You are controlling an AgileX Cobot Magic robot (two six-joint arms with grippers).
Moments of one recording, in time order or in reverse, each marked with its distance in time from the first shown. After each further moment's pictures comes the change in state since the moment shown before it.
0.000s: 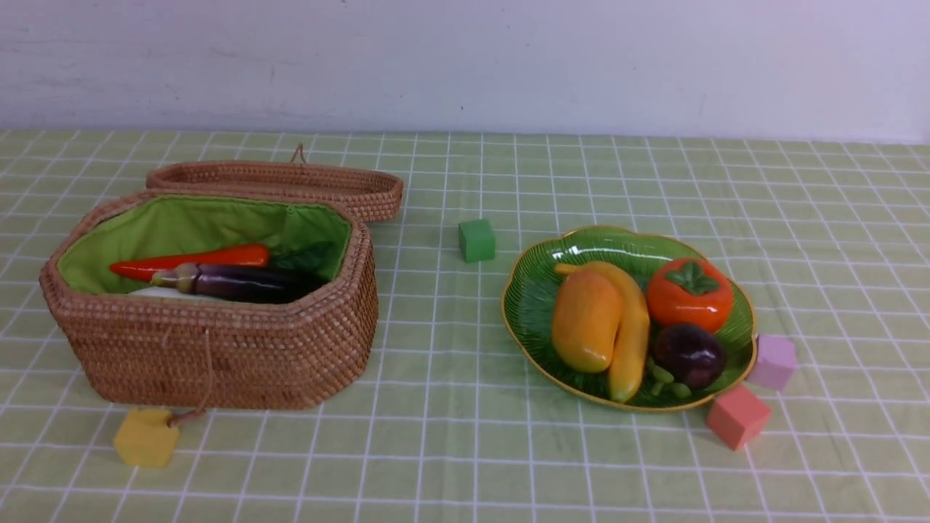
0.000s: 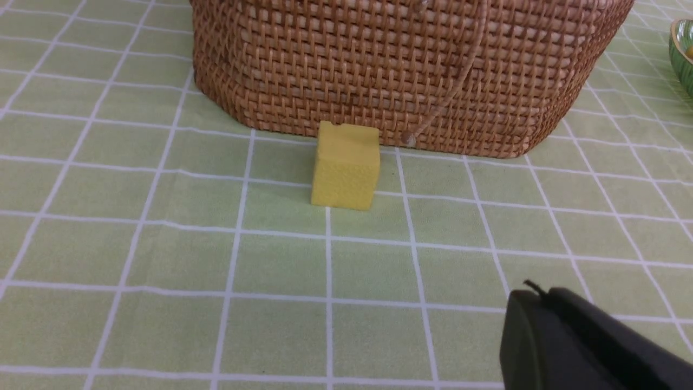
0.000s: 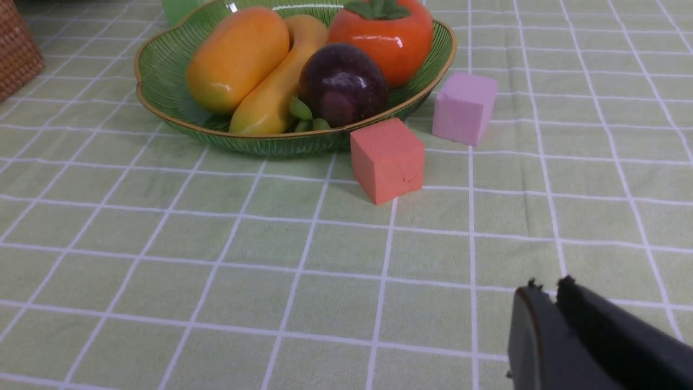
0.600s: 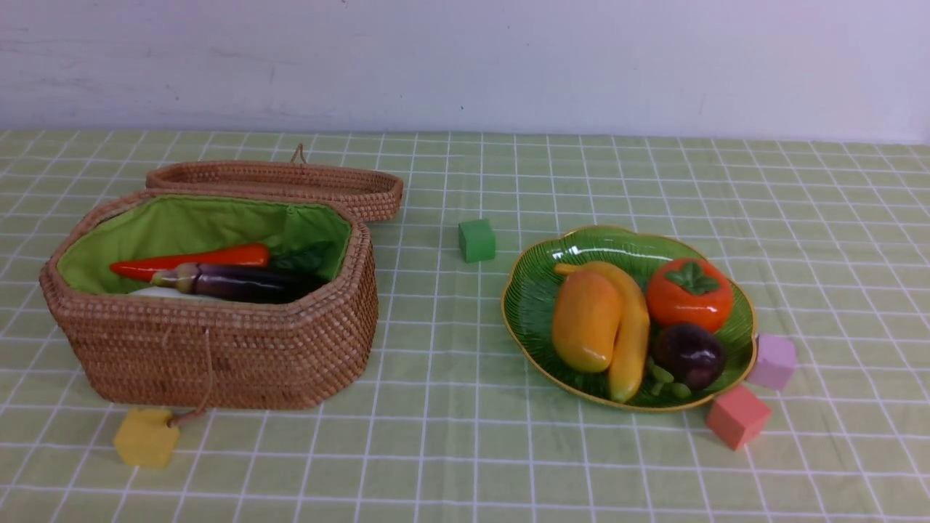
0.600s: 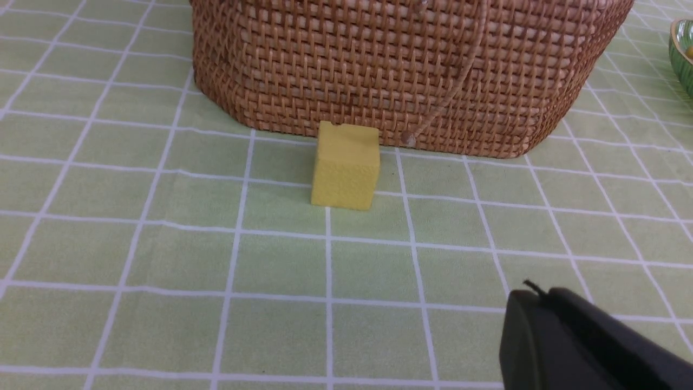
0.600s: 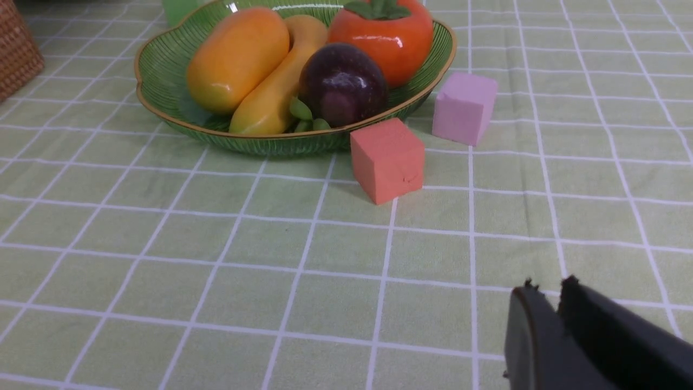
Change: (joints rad) right arm 0.000 0.000 0.000 0.000 0.000 0.000; left arm 0.000 0.000 0.000 0.000 0.000 0.000
